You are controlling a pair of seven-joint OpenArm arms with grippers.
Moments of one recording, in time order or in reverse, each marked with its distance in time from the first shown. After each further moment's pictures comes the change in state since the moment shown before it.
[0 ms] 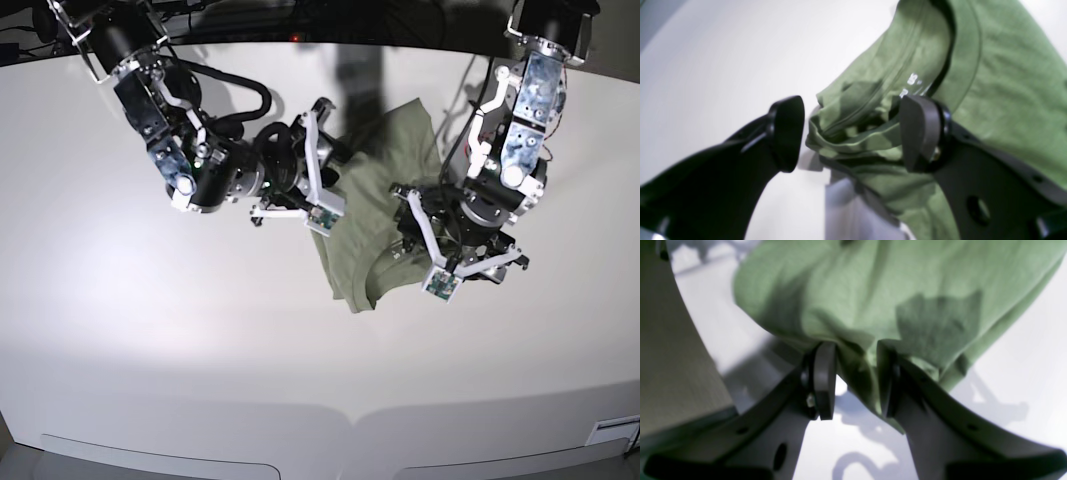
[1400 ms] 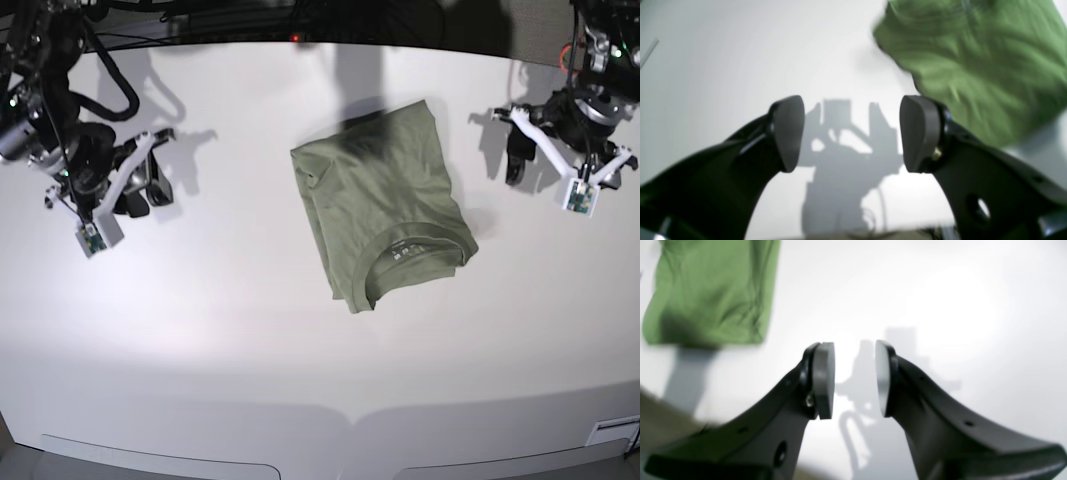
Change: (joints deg) left arm 29.7 0.3 -32.2 29.2 -15.1 -11.3 6.1; right arm -22.7 3.5 50.9 30.5 9.1 -1.9 -17.2
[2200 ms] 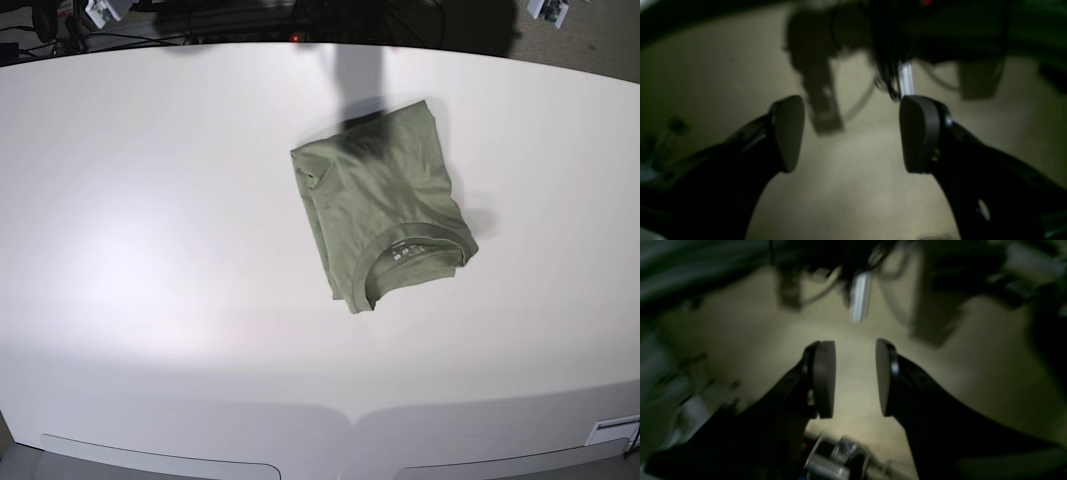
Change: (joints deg) left arm 35.7 0.0 0.0 -8.5 0.0 0.4 -7.8; right arm -46.8 -7.4 7.6 -2.6 6.6 4.5 0.1
